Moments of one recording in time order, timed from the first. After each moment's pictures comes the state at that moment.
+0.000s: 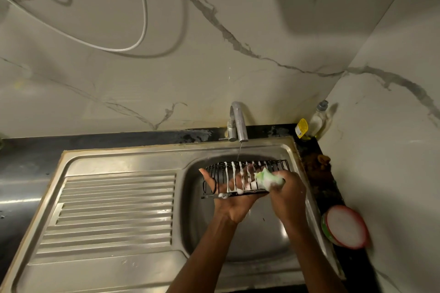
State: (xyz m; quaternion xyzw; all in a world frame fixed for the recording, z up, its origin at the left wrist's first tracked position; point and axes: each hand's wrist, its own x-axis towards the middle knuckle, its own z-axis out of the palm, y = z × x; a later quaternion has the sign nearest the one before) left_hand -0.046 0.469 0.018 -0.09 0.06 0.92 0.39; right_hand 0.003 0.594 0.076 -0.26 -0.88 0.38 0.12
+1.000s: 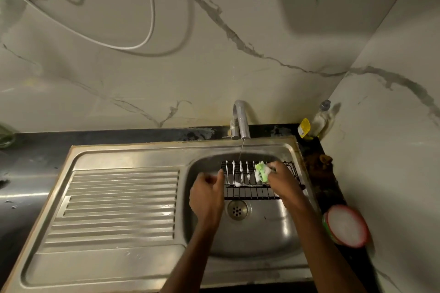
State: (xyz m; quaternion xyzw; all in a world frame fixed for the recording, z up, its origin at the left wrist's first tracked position) left_hand -0.022 0.419 0.040 -0.21 0.86 0.47 0.02; right_hand -0.039 0.613 0.057 -0.27 -0.84 0.47 -0.11
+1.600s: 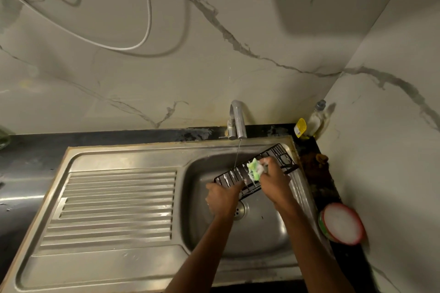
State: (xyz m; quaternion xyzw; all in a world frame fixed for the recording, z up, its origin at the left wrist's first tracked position) left_hand -0.028 0.465 0.023 -0.30 0.79 0.51 0.17; right_hand -0.031 0.598 0.052 -0.26 -0.85 0.45 -0.04
